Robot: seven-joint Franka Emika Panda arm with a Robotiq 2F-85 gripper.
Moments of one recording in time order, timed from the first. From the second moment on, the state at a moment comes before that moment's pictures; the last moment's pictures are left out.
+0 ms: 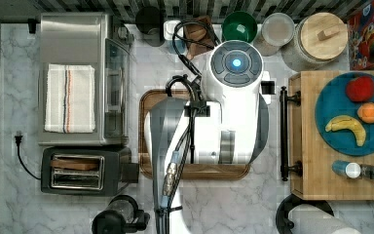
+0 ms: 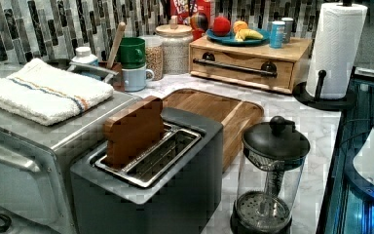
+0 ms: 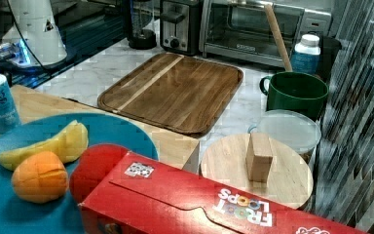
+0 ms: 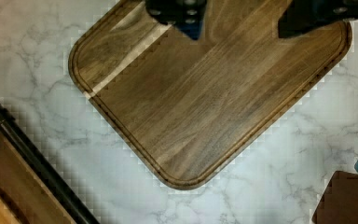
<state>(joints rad) 0.00 0.05 -0.04 -1.85 -0.01 0.26 -0.07</state>
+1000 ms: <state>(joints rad) -0.02 0.05 -0.05 -1.92 -0.01 0.34 -0.31</state>
